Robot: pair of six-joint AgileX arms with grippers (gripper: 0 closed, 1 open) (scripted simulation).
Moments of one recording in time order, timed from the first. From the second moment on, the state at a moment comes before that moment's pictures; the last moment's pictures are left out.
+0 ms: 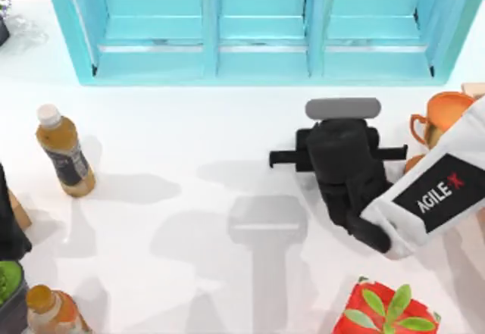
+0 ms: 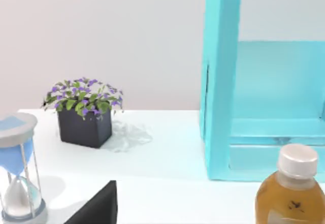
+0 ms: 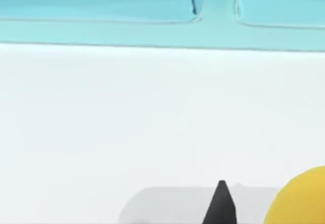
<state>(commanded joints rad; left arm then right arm) 0.00 0.00 0.00 0.00 0.00 0.00 0.64 2.21 0.89 0.81 0.59 0.28</state>
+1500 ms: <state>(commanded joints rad) 0.00 0.00 0.00 0.00 0.00 0.00 0.51 1.89 1.02 0.39 0.50 0.11</state>
